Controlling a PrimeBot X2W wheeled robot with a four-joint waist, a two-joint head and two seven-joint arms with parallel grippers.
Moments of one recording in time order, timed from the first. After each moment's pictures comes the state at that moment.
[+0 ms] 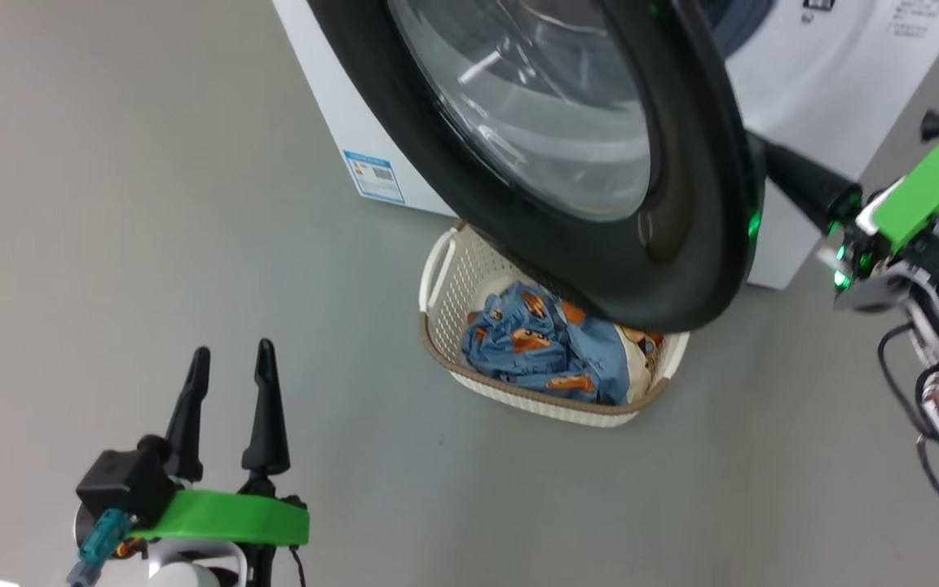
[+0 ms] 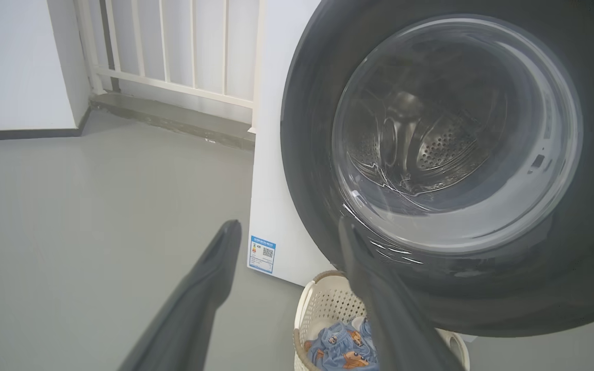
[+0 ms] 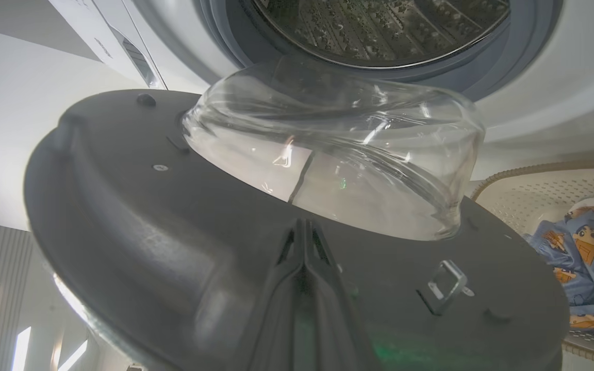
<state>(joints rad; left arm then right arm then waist) -0.21 0.03 -0.12 0.24 -0.38 -0.04 -0.26 -0.74 -0.40 0.31 0.46 1.68 0.12 0.48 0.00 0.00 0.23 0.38</state>
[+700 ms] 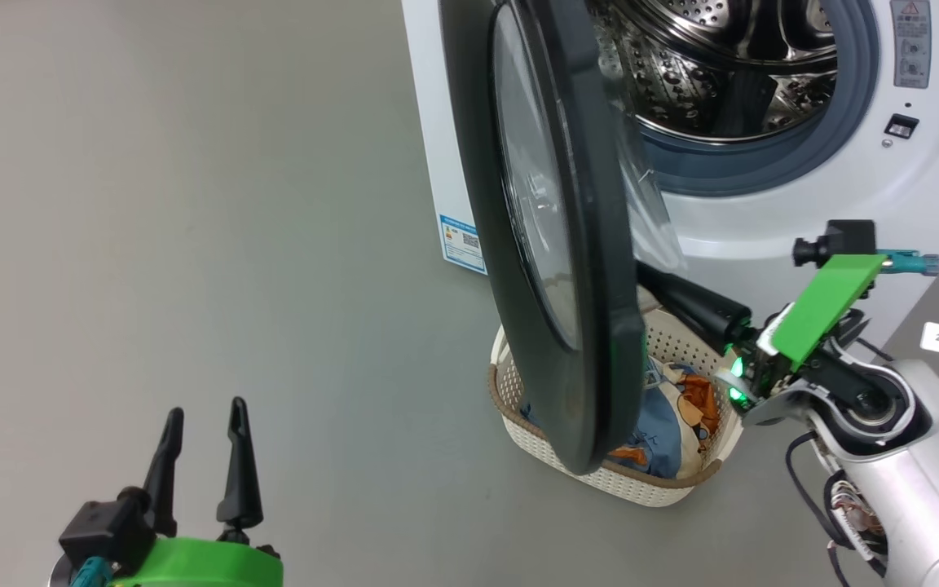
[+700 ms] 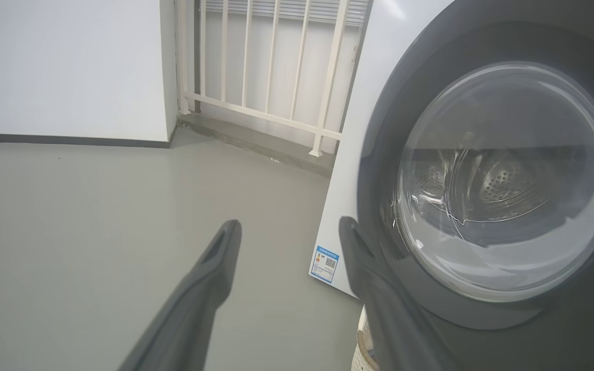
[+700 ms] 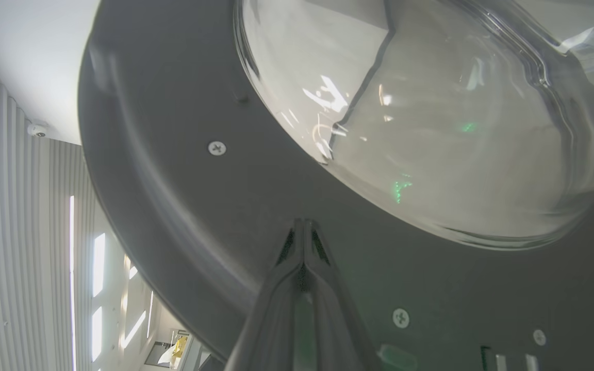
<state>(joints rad) -0.13 0.04 -0.07 0.29 -0.34 -0.06 -0.26 -0.52 -0.25 0.29 0.34 1.68 0.12 0.53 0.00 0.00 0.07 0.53</state>
